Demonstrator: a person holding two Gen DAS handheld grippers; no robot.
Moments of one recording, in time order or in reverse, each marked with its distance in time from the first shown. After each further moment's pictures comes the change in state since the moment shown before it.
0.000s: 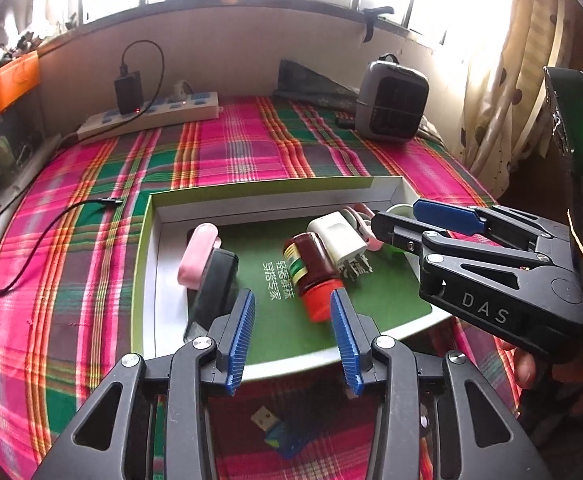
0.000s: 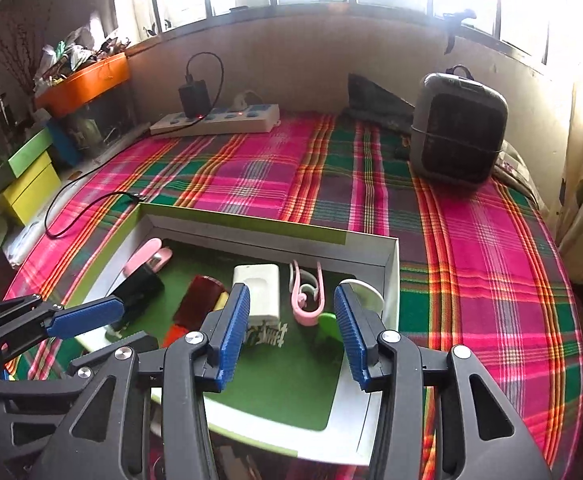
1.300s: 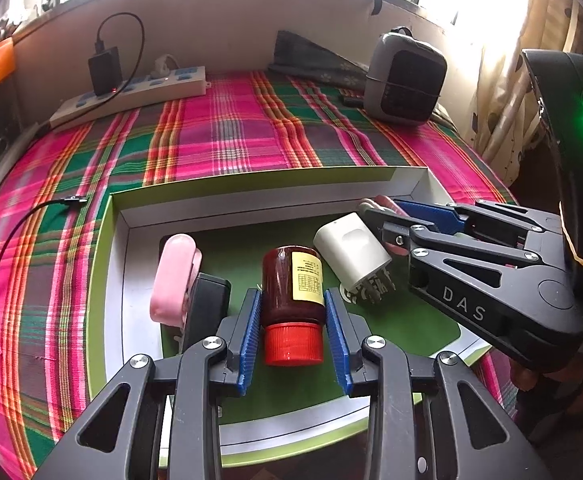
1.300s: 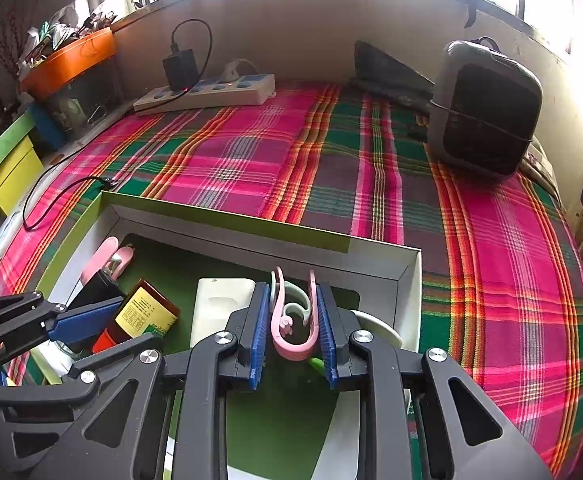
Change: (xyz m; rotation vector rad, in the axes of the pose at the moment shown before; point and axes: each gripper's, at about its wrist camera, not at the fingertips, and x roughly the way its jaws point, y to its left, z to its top) left arm 0.054 0.003 0.018 0.004 0.086 -0.018; right arm 0.052 -0.011 0.013 -0.019 0.090 0.002
